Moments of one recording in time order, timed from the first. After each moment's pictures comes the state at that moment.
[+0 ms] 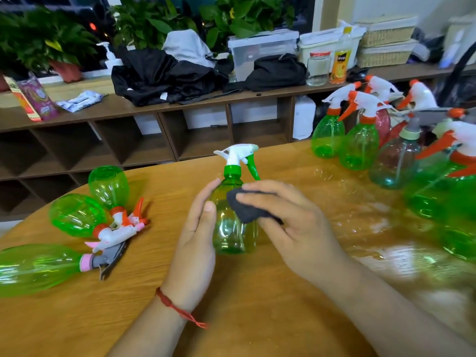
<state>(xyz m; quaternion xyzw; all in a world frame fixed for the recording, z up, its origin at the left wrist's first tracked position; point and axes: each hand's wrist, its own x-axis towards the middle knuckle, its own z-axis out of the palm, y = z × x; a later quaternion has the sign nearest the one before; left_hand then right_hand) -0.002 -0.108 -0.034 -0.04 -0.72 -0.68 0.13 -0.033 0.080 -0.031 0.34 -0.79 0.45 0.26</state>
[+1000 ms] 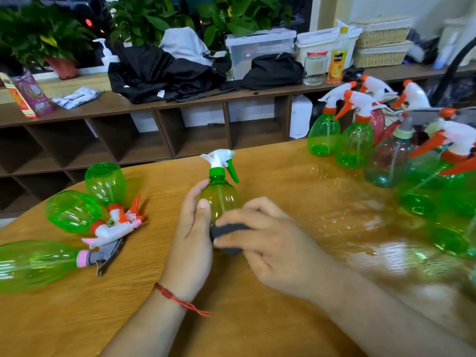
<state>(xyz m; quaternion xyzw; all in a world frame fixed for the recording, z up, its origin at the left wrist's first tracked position) -0.003 -0.108 -0.039 0.00 -0.74 -0.65 0.16 -0.015 0.070 -0.032 0.45 -0.81 0.31 0.19</state>
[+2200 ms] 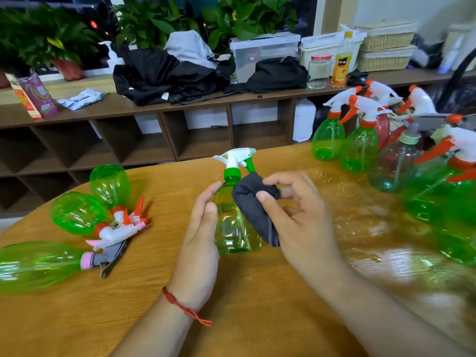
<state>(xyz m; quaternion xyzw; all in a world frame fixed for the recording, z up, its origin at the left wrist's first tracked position) -0.009 -0.108 -0.046 -0.02 -0.69 -0.72 0.10 -0.035 0.067 -0.030 0.17 -0.74 0.60 0.24</state>
